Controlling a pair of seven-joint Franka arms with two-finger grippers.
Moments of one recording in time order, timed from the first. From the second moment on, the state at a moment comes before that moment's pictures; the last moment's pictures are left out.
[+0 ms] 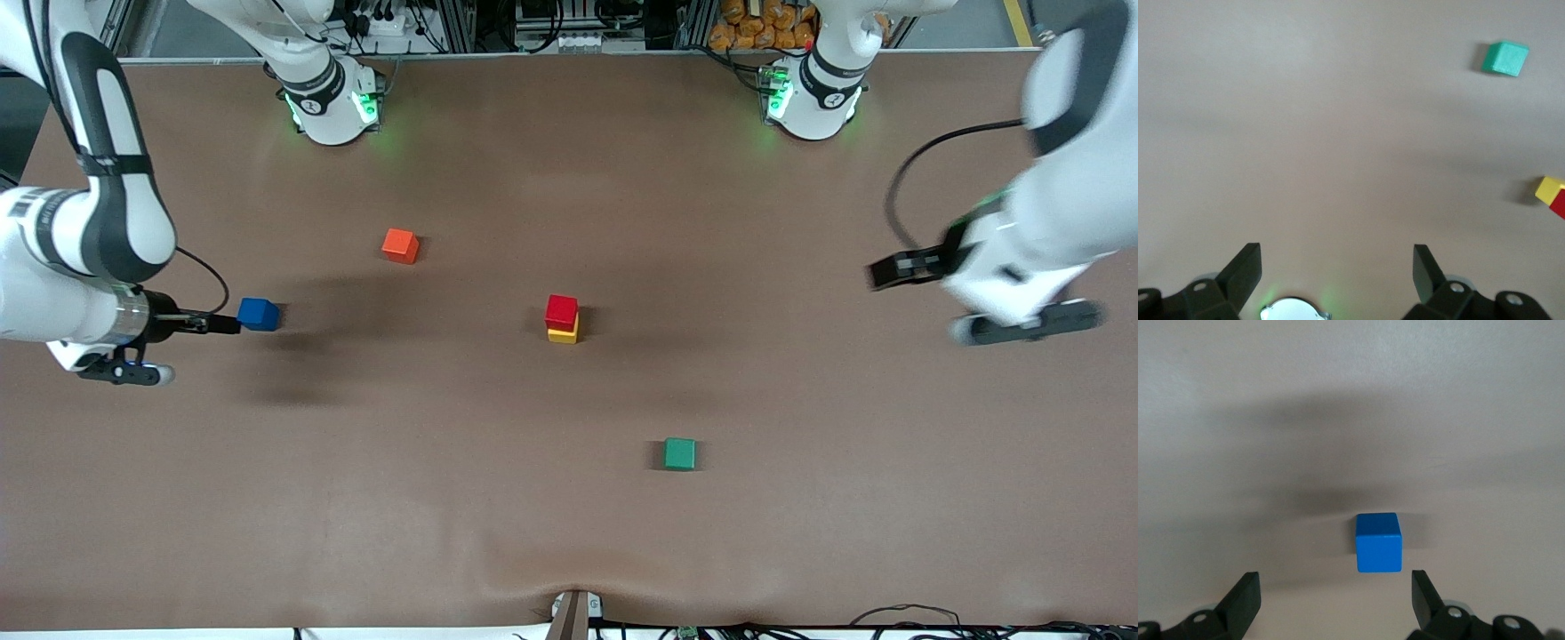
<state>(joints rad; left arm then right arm) -0.07 0.26 -0.09 -1.26 0.04 1.38 -0.32 -0.16 0.31 0.03 -1.90 0.03 1.96 -0.04</state>
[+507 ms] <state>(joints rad) 0.10 0.09 -0.10 -1.33 0.04 1.34 -0.03 -0.22 0.34 0.03 -2.06 0.03 2.15 -0.14</state>
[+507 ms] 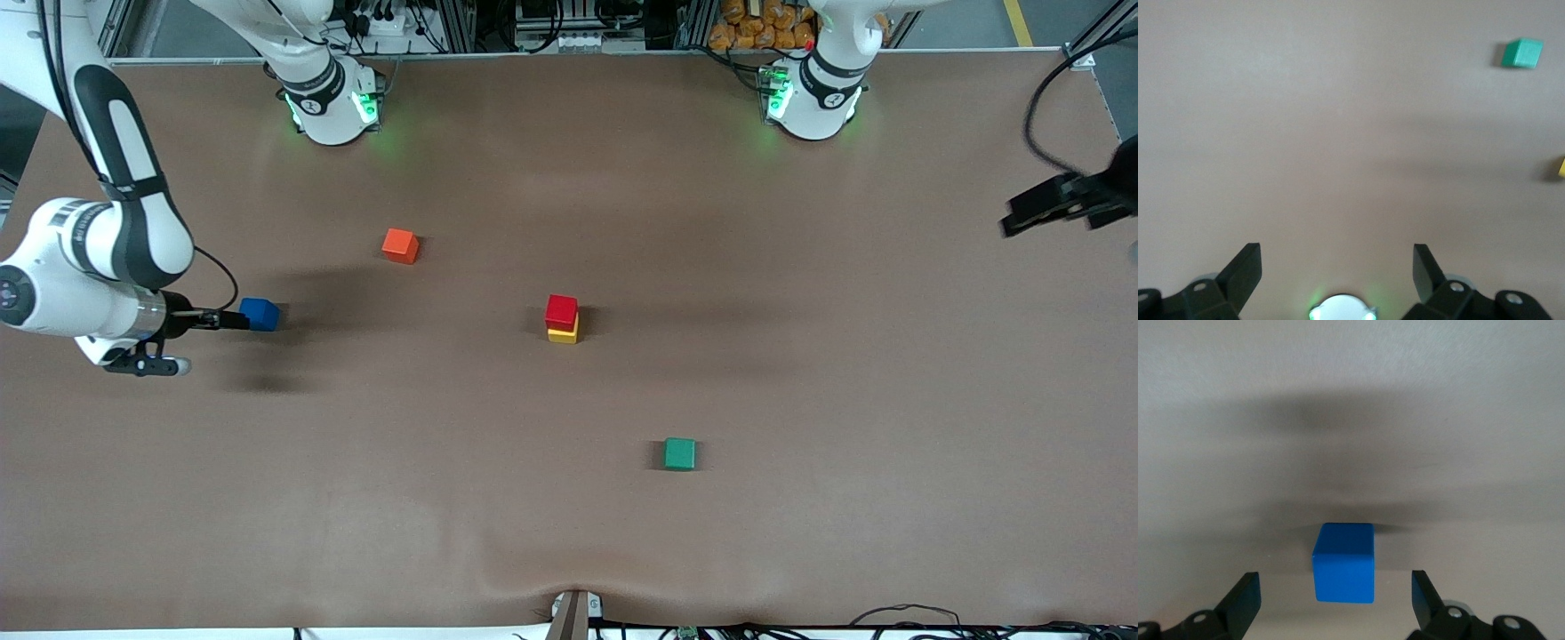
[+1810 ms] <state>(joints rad) 0.11 -0.05 -0.18 -1.53 0.03 1.42 -0.16 -0.22 0.36 0.03 -2.20 0.03 2.32 -0.15</state>
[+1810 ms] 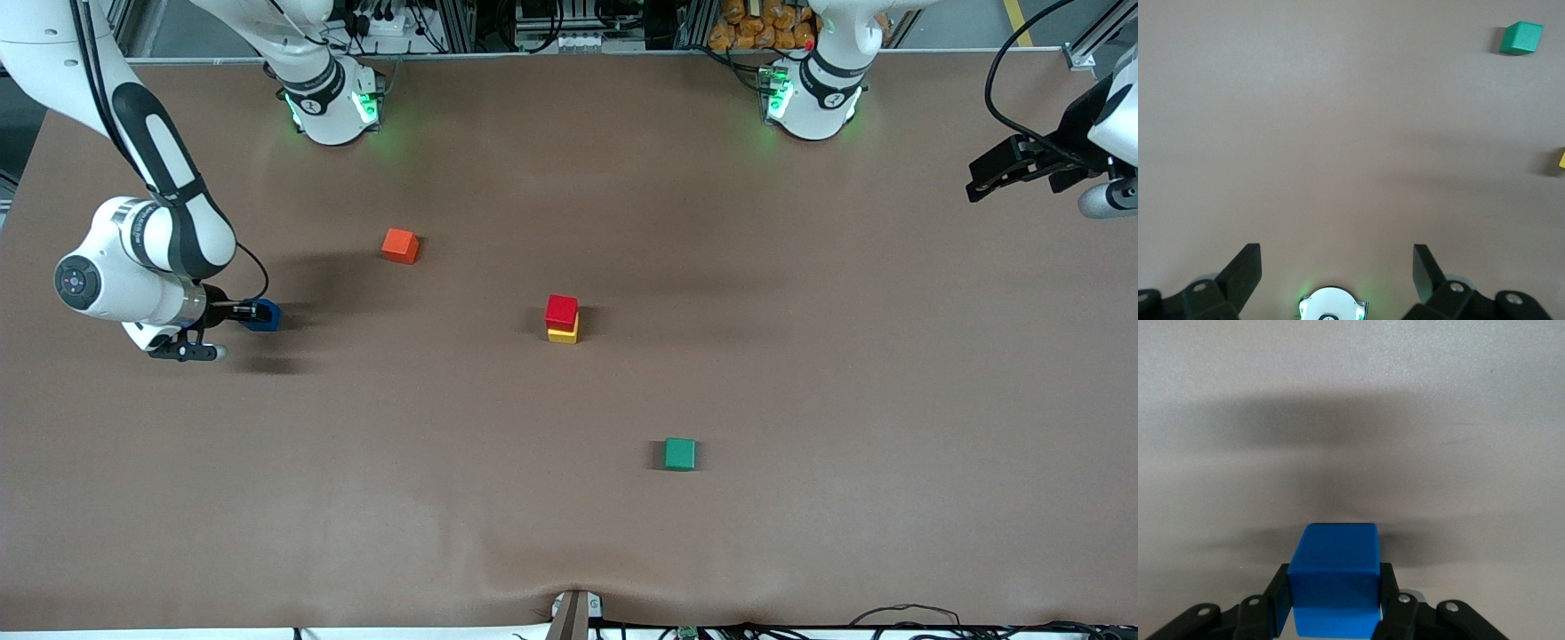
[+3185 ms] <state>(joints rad) 0.10 -0.10 -0.20 -1.55 0.03 1.39 -0.11 -0.12 0.30 0.12 -1.73 0.09 1.62 -0.11</state>
